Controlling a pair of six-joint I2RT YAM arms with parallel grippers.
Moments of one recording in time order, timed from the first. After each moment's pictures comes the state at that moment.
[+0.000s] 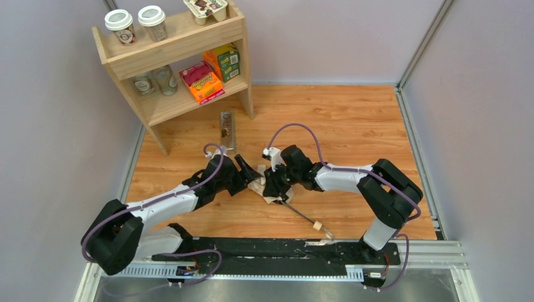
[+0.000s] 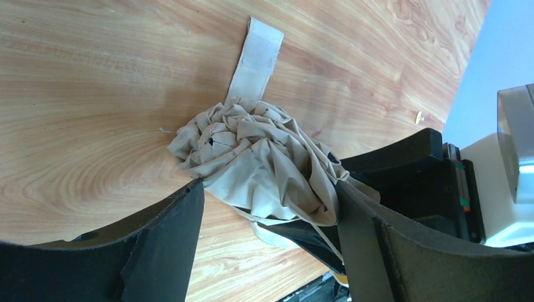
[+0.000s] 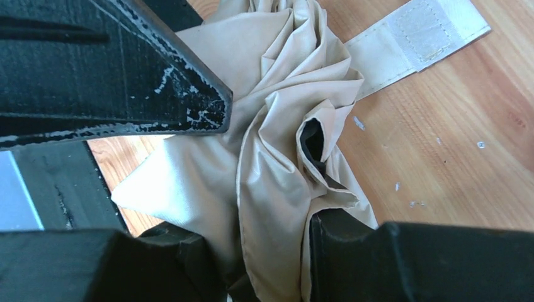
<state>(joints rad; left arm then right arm) -0.66 1.16 0.45 0.03 0.01 -1.15 0.82 1.68 0.81 0.09 -0.41 0.19</state>
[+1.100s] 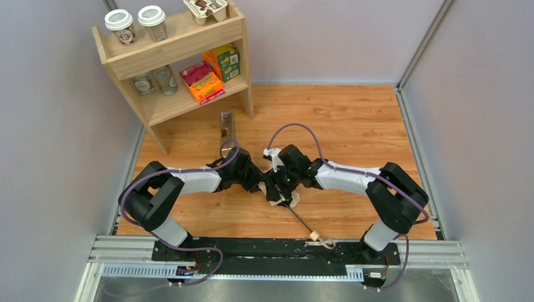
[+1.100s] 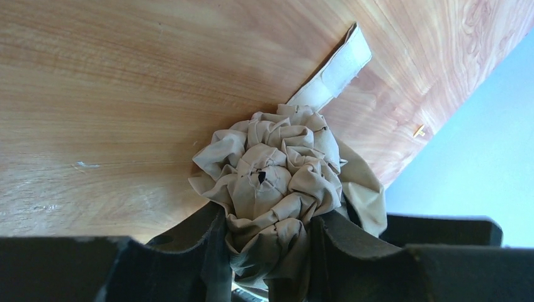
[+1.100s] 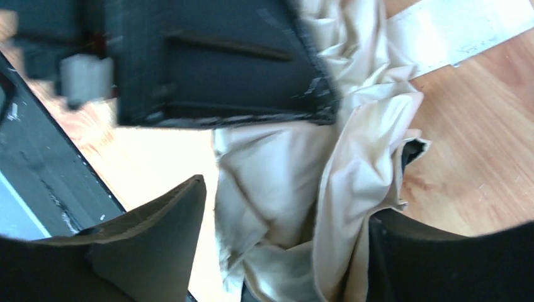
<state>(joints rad) -0.67 1.59 0.64 0.07 0.18 -1.41 0.81 1.65 0.89 -0.16 -0.37 0.24</state>
